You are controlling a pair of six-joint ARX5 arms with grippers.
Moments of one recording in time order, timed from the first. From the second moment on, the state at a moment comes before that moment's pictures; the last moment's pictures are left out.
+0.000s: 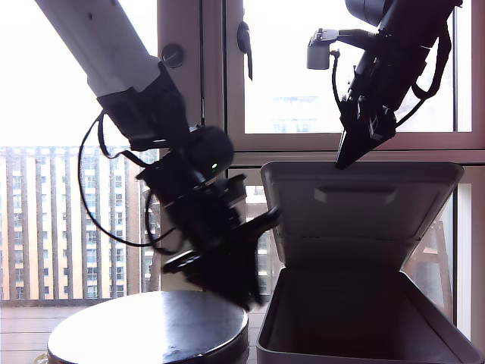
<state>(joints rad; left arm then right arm) -0.57 2.19 1.41 -0.41 0.36 -0.14 0.39 1.59 1.20 -0.48 -0.02 -1.05</state>
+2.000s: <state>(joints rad) -0.48 1.63 1.41 -0.61 0.28 0.05 0.38 1.83 1.21 -0.75 -0.15 -0.89</state>
